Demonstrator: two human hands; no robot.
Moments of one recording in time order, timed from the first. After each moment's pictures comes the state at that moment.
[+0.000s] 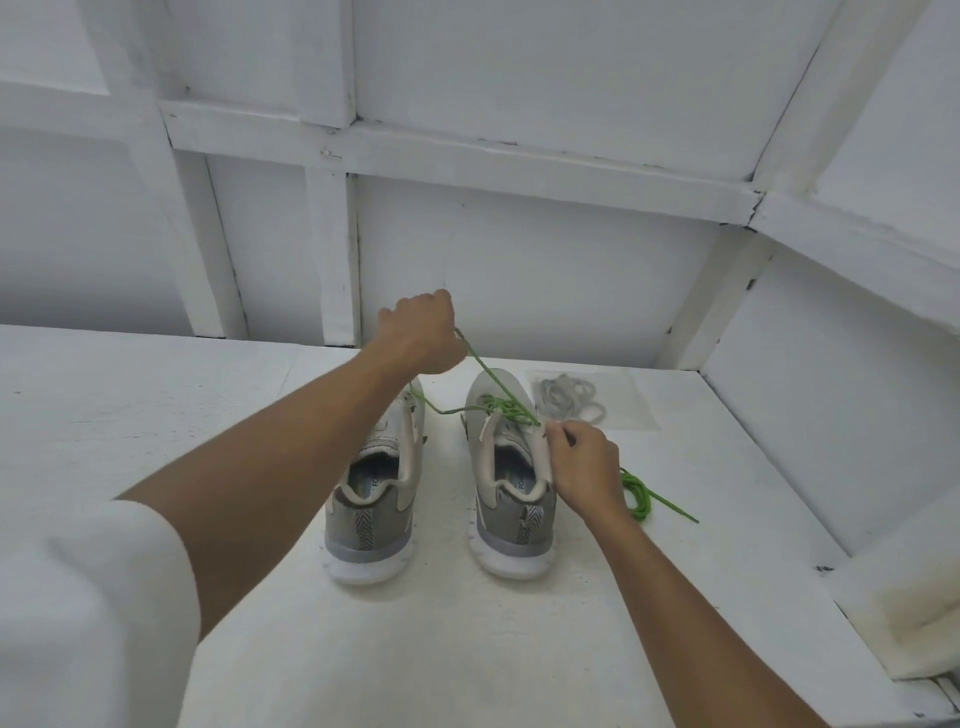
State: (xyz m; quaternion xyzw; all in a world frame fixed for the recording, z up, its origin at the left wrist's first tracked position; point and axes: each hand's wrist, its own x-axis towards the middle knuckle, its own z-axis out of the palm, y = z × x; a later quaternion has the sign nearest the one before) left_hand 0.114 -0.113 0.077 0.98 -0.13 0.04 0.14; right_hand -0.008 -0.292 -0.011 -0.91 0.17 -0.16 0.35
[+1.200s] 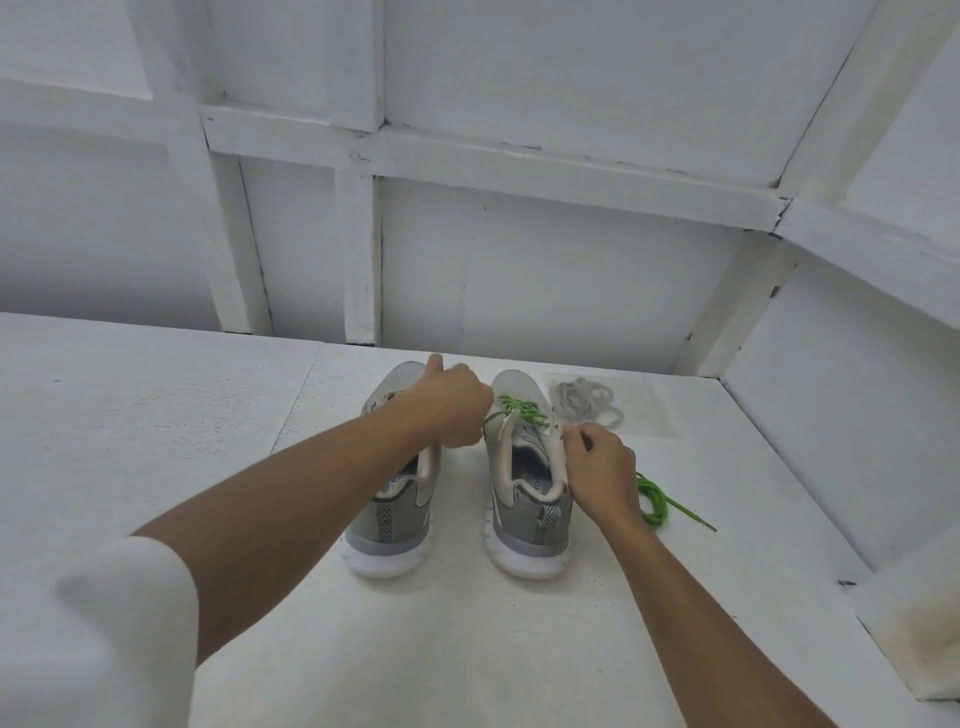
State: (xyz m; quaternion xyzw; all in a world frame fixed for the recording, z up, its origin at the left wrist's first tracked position) left_hand 0.071 -0.116 0.041 0.94 -0.30 -0.03 -0.13; right_hand -0.009 -0.289 -0.014 -0.89 0.17 -0.17 0.37
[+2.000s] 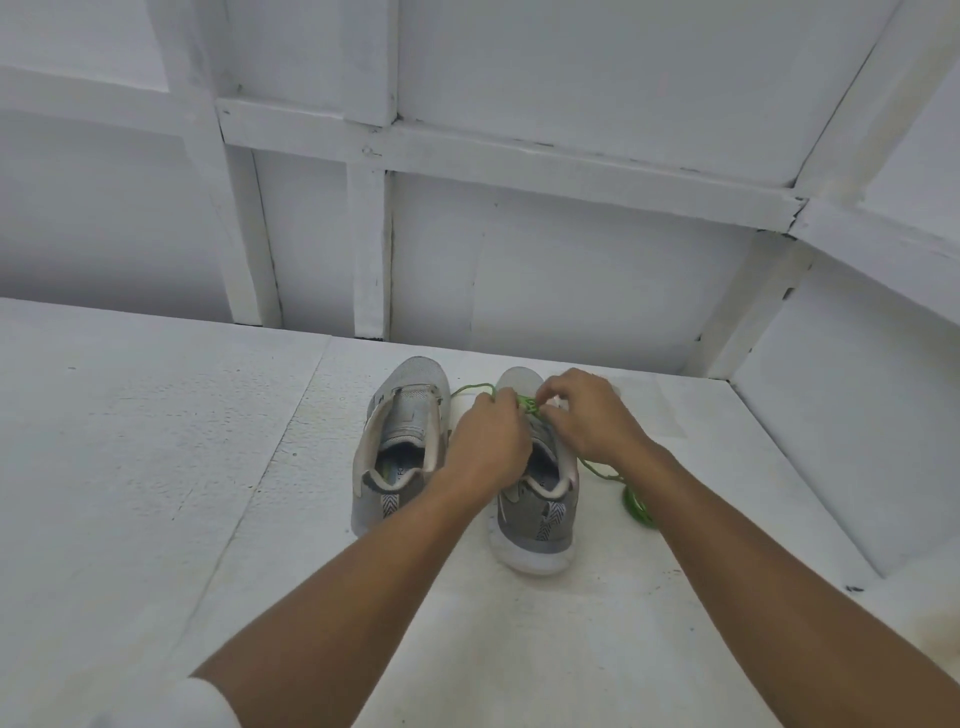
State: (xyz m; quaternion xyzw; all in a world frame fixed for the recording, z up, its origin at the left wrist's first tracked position) left_hand 0.025 -0.154 0.002 0.95 -0.12 0.04 0.30; right_hand 0.032 -0.294 0.030 -0.97 -0.06 -0.07 0.21
